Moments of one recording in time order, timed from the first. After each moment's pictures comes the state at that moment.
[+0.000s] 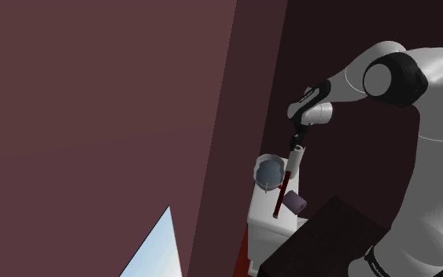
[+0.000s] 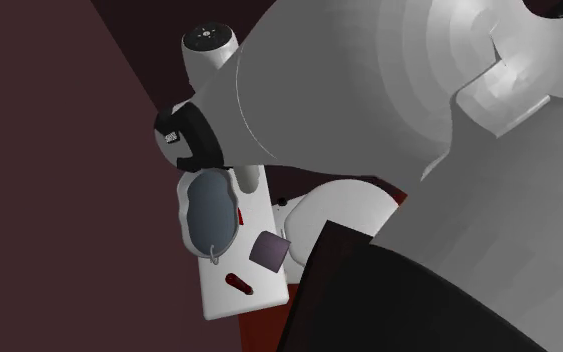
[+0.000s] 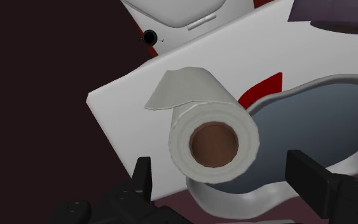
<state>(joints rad) -0.22 0.40 -0.30 -2.08 0.19 2.53 -0.82</state>
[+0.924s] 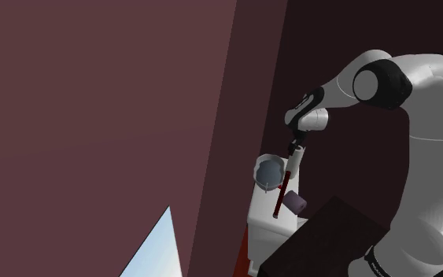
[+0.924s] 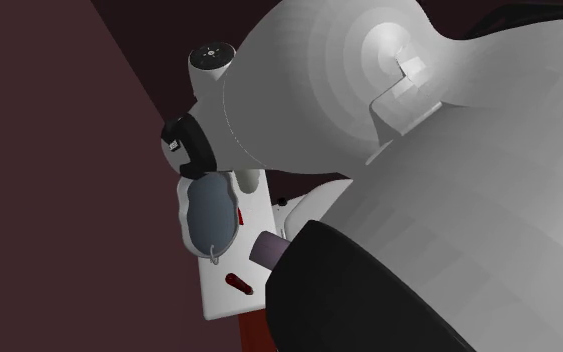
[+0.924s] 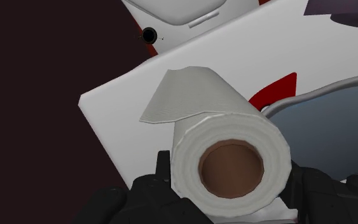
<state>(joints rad) -0.25 0.48 -0.28 -2.06 0.23 2.59 -0.85</state>
